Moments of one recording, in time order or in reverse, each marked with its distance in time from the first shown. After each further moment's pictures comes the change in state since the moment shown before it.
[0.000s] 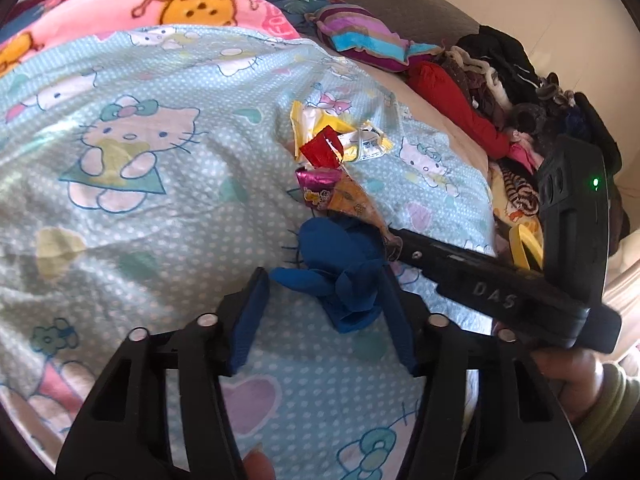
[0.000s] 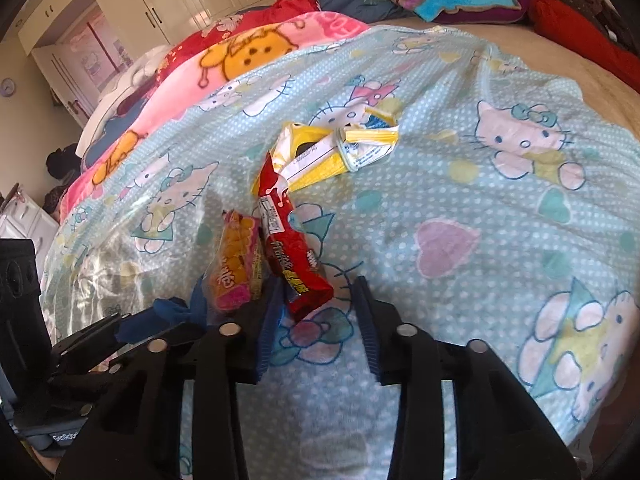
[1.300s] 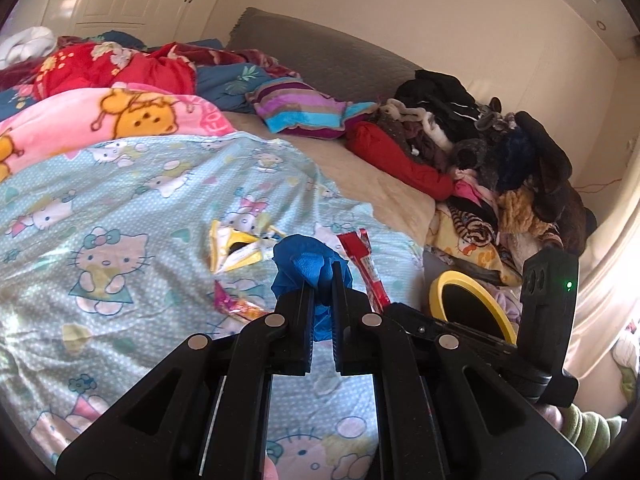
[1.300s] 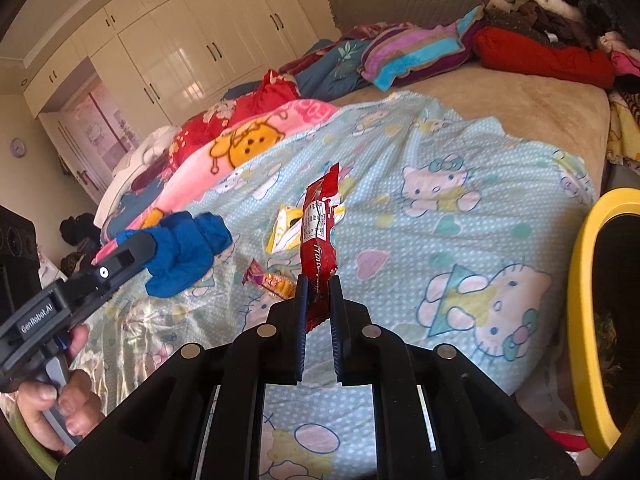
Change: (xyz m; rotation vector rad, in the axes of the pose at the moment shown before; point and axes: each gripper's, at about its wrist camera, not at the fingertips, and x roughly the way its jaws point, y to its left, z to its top) left arm -0.083 -0.085 0.034 0.143 -0.221 -0.105; right arm -0.130 -0.026 -0.027 0.124 -0.259 0.026
